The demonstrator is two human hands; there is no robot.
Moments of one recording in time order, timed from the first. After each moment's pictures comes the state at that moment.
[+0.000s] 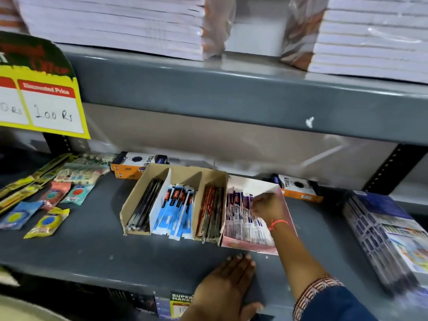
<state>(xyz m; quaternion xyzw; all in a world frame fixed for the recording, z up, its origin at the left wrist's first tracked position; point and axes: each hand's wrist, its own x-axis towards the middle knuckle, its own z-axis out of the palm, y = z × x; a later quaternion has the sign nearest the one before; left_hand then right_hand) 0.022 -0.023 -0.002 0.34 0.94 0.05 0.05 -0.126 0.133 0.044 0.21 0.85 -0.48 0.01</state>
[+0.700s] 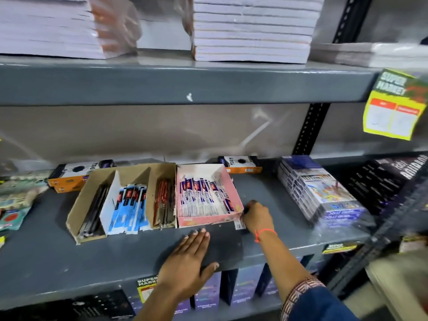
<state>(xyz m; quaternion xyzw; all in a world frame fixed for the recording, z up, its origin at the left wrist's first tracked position) 0.024 -0.020 -0.028 0.33 0.94 0.06 0.02 -0.004 0.187 0.031 0.29 0.90 -0.32 -0.02</state>
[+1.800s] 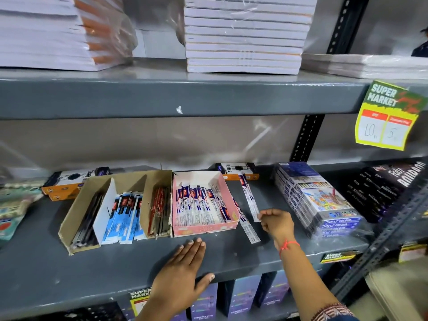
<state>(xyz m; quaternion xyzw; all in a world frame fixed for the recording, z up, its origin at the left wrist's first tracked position) 0.030 -0.020 -0.005 0.34 0.94 -0.01 -0.02 0.011 0.234 0.032 0.36 0.69 -0.61 -0.15</state>
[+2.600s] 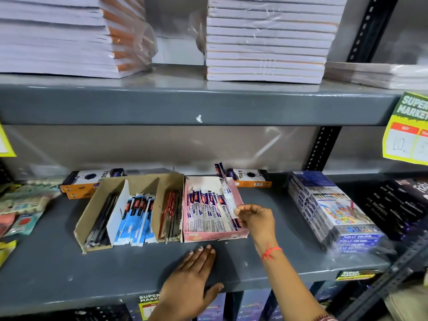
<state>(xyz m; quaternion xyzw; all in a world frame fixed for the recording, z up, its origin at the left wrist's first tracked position) 0.027 -0.018 -0.009 0.33 0.94 0.02 -0.05 -0.012 0.167 0.059 0.24 0.70 -0.66 -0.12</state>
